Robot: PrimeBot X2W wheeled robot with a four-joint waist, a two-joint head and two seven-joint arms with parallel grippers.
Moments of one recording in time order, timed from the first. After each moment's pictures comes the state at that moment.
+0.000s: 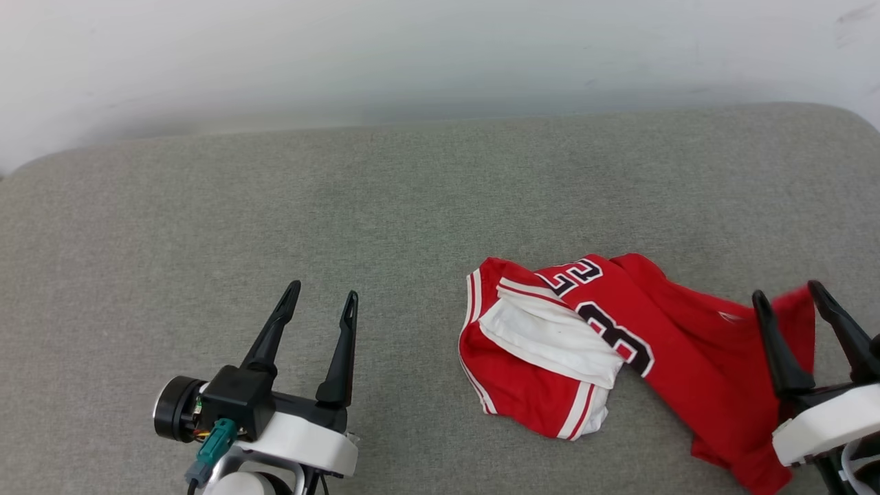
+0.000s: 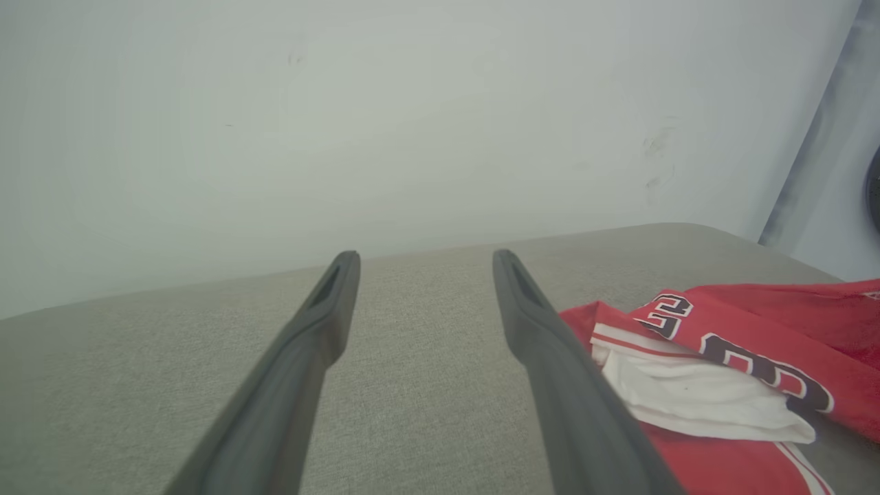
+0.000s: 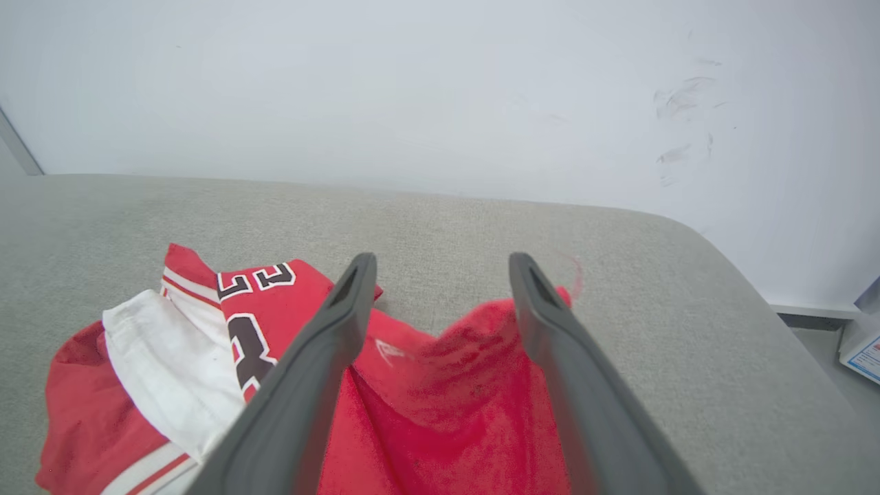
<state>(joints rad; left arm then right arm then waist) -0.06 0.05 -0.12 0.02 -0.08 -0.12 -0.26 -0.05 -0.38 0.03 0.07 0.33 0.13 -0.07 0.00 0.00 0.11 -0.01</state>
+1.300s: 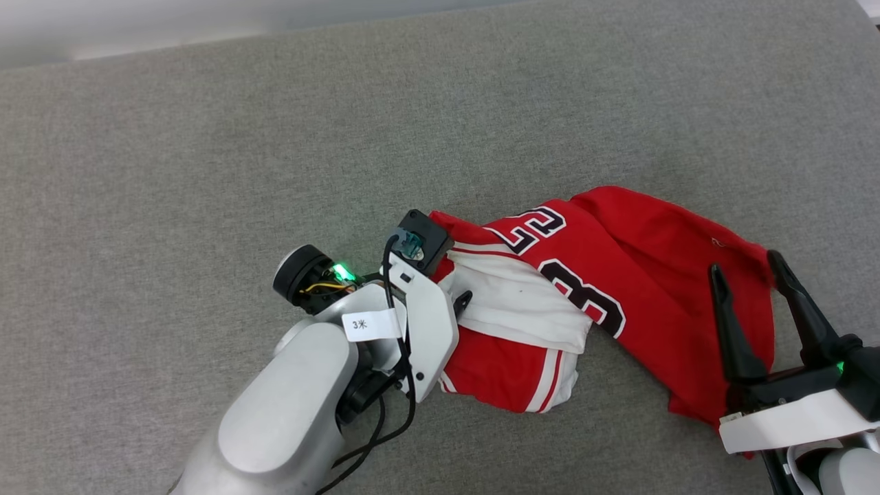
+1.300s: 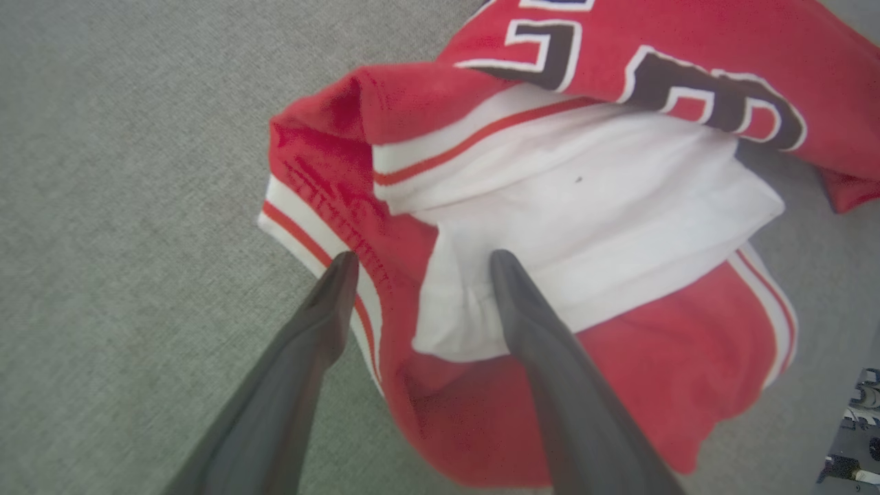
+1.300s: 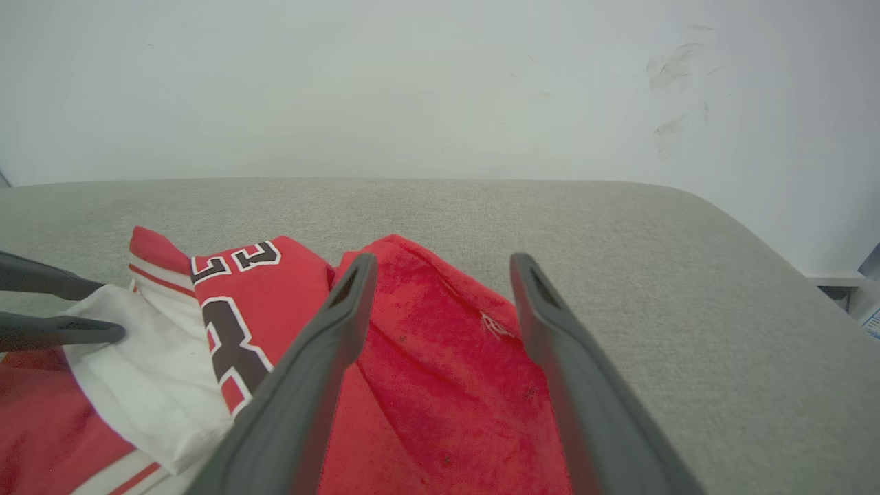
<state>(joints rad) -0.58 0.21 -0.60 0.22 -0.37 -0.13 0.57 -0.07 -0.23 0.06 0.01 0.22 0.13 -0.26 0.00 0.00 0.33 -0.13</state>
